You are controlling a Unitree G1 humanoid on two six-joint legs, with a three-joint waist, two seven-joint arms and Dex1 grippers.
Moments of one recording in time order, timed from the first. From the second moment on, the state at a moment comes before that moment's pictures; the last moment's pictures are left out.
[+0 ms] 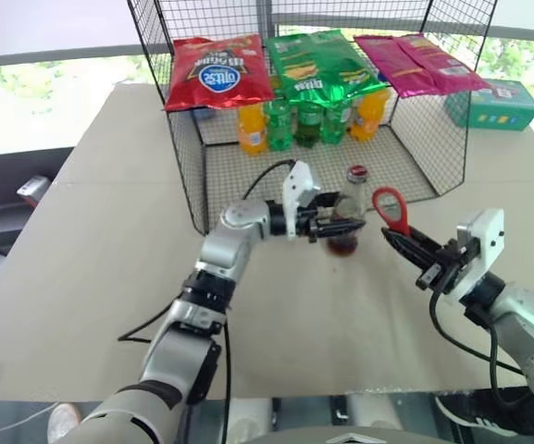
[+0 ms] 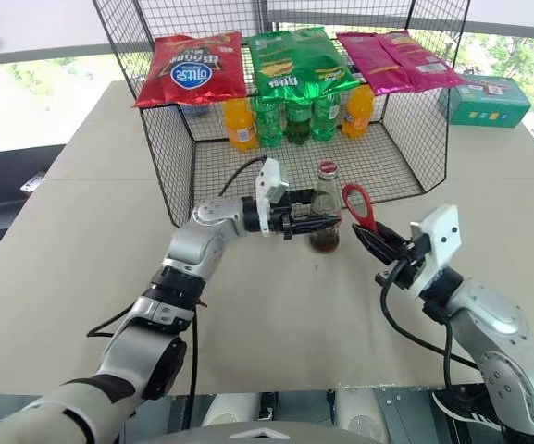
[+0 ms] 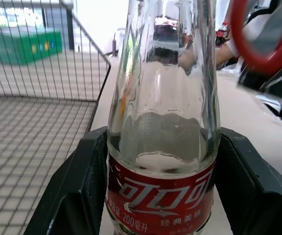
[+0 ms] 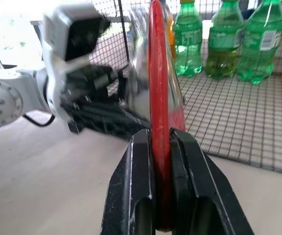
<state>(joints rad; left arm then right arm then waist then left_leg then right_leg) -0.73 0.18 -0.19 0.38 -0.27 0.20 -1.10 0.07 -0.54 -0.17 -0.72 0.72 0.56 0.43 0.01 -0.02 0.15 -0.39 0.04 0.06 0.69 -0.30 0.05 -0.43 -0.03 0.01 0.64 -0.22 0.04</state>
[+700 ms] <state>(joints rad) -0.72 0.18 -0.18 0.31 -0.28 0.18 -1.09 0.08 -0.53 -0.18 -0.70 0.64 0.51 0.44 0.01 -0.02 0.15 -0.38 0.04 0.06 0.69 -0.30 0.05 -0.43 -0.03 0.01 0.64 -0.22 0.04</state>
